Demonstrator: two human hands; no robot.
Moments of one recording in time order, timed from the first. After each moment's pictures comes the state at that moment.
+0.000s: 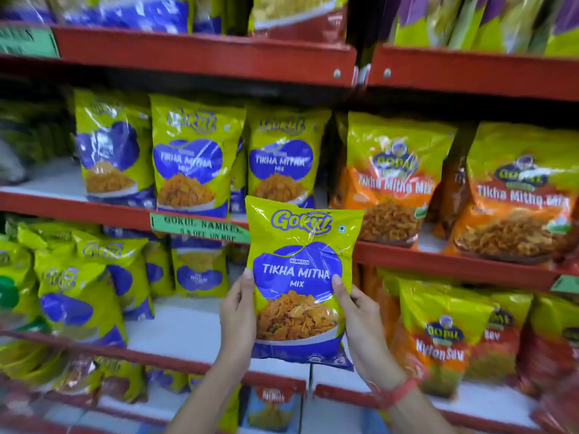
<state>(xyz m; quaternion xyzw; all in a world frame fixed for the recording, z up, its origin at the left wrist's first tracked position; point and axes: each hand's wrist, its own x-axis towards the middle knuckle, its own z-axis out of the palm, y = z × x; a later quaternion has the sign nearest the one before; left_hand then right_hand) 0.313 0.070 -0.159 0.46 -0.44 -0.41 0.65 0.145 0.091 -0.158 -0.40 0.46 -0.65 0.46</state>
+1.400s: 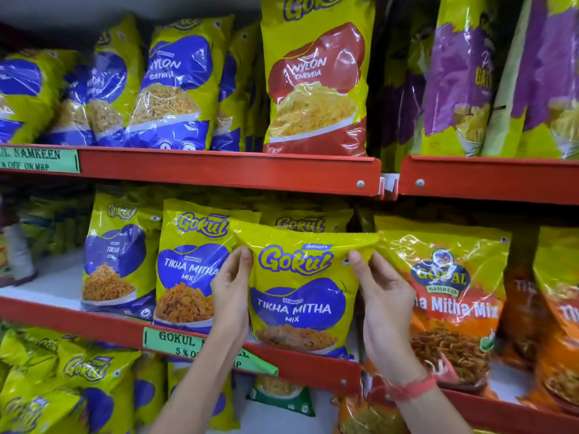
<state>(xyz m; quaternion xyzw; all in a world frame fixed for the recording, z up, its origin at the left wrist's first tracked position) 0.338 -0.109 -0.014 0.27 -0.41 -0.43 0.76 0.154 -0.052 0.005 -0.42 0.29 -0.78 0.36</state>
